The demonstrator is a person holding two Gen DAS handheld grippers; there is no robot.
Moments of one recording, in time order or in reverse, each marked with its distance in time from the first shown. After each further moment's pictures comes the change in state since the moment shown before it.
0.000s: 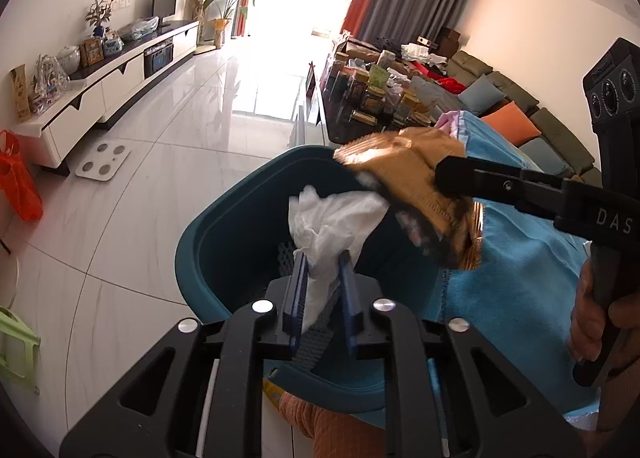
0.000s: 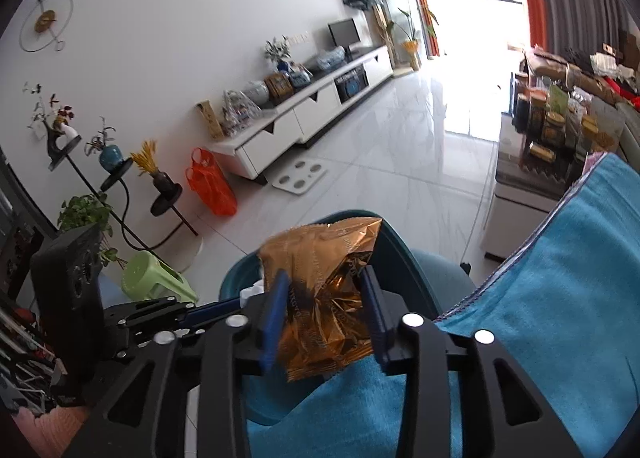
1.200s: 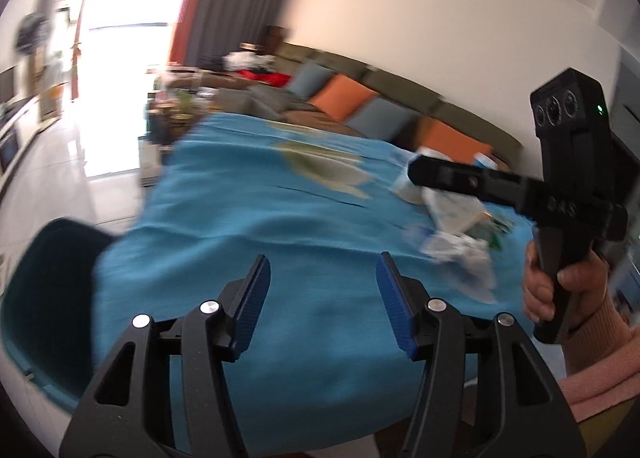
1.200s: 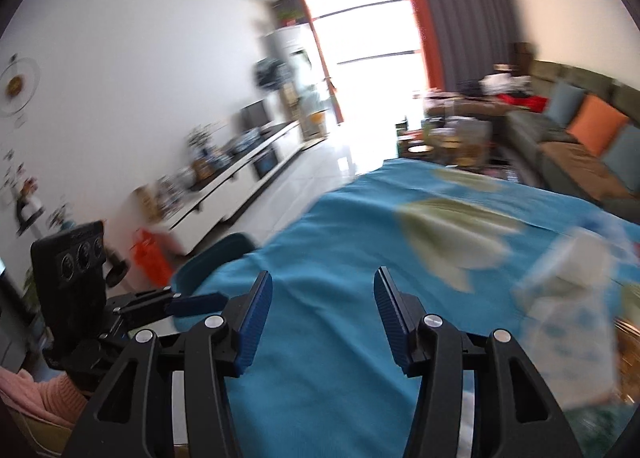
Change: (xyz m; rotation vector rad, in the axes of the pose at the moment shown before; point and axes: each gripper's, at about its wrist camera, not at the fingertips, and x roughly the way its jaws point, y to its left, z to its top) left arm -0.023 -0.219 -0.040 0.414 -0.036 -0.513; right arm -0.241 -0.091 -0.137 0.179 -0.332 -0.282
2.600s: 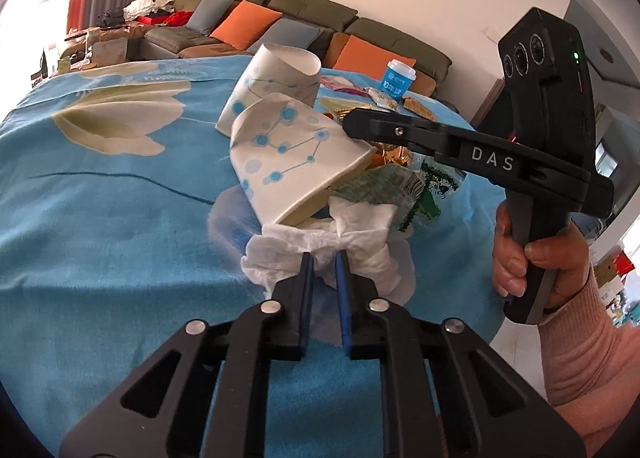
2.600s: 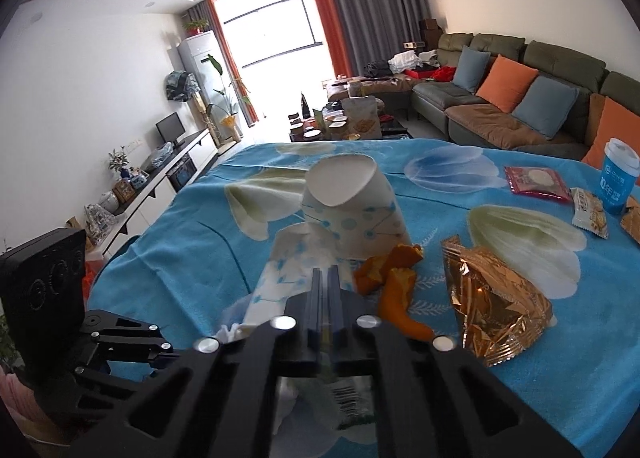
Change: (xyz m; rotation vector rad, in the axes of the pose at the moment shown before) left arm 0.141 -0.120 -0.008 0.132 0.280 -0.267; right arm -0.050 -0.120 -0.042 0.151 0.025 -0.224
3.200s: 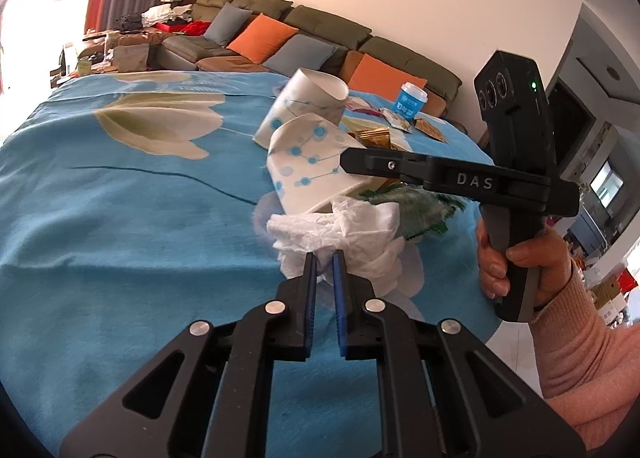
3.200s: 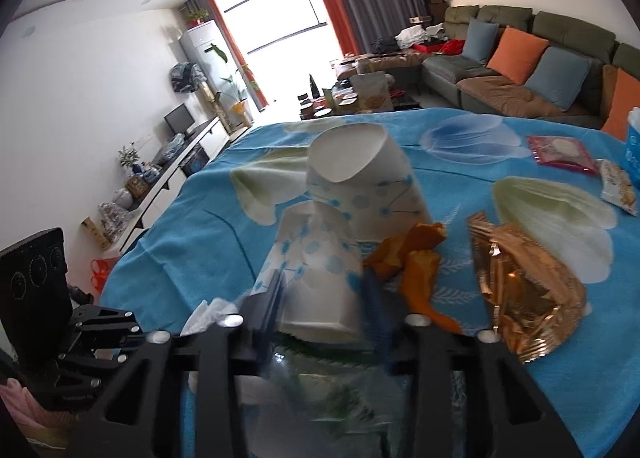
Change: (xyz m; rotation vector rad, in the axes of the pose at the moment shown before) left arm -0.033 0.015 -0.009 -0.044 -0.062 0.036; right arm 0.022 -0.005 -0.001 0.047 0.083 0.069
